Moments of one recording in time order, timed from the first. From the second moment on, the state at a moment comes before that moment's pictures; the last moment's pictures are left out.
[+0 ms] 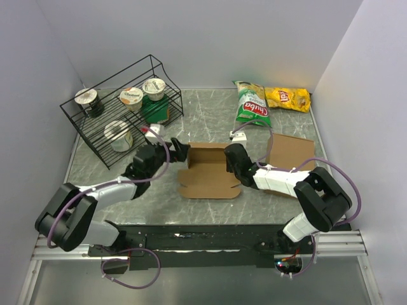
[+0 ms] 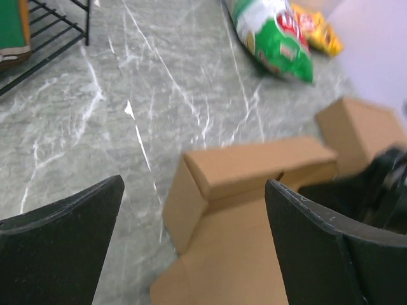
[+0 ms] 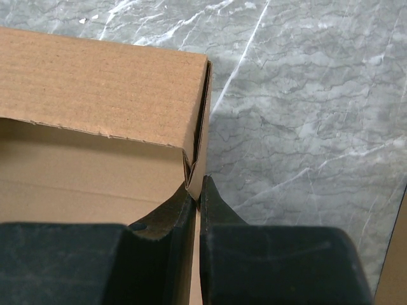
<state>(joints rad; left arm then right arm) -0.56 1.34 0.49 0.72 -0.07 -0.44 0.66 1.51 0.69 0.11 0.45 0.37</state>
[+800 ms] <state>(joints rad) -0.43 1.69 0.67 0.71 0.28 -0.88 0.73 1.54 0.67 0.17 0.56 0.35</state>
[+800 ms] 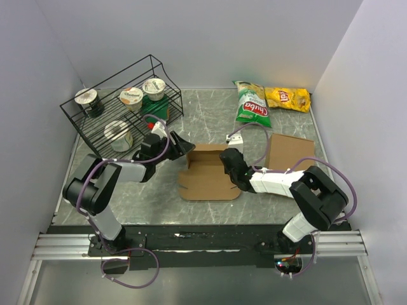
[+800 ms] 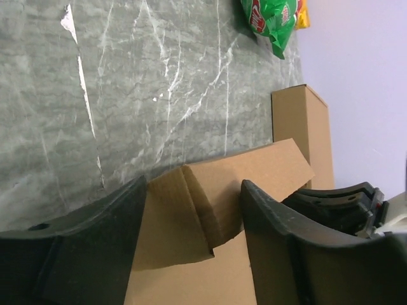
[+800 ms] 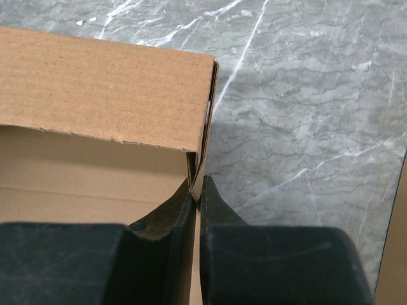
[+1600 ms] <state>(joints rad) -0.43 1.68 0.54 0.92 0.26 -0.94 0.73 1.56 0.69 0.14 0.59 0.39</state>
